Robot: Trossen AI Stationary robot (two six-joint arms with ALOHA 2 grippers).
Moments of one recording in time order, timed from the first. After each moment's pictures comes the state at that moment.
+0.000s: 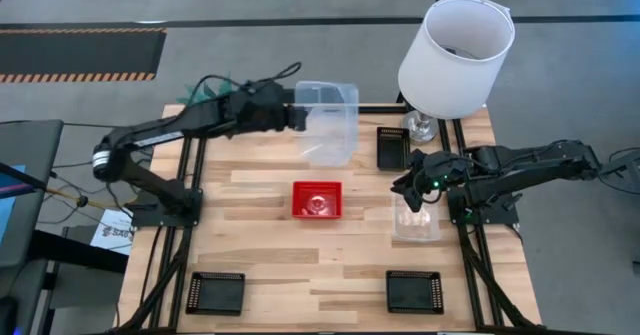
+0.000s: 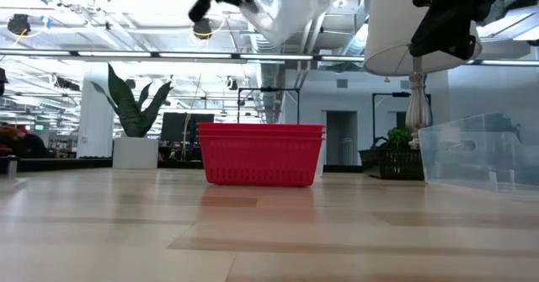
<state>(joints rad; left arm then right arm) 0.30 1.41 1.45 -0.54 -0.20 -0.89 0.08 0.83 0.77 -0.65 0.13 0.68</state>
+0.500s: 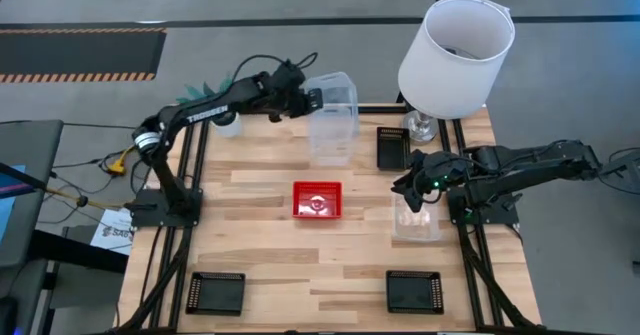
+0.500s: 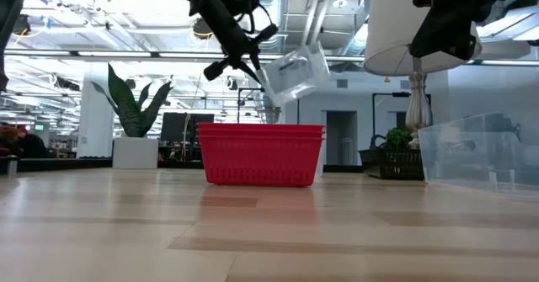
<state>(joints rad) 0.55 1.75 1.57 -0.64 0.05 -1.03 0.08 0.83 0.77 -0.65 0.13 0.66</state>
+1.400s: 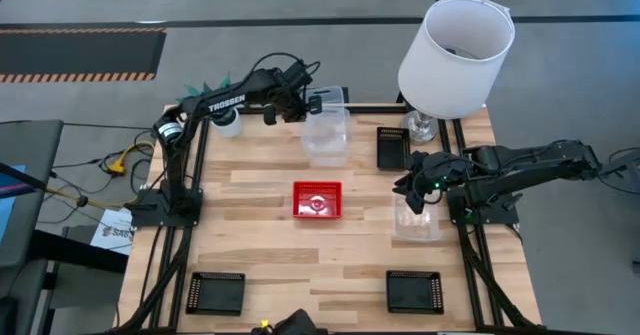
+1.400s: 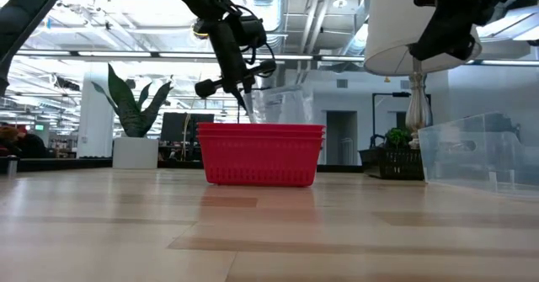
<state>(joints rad) 0.62 1.94 1.72 -0.92 0.11 -1.00 0.08 0.83 0.77 -0.68 0.13 0.58</state>
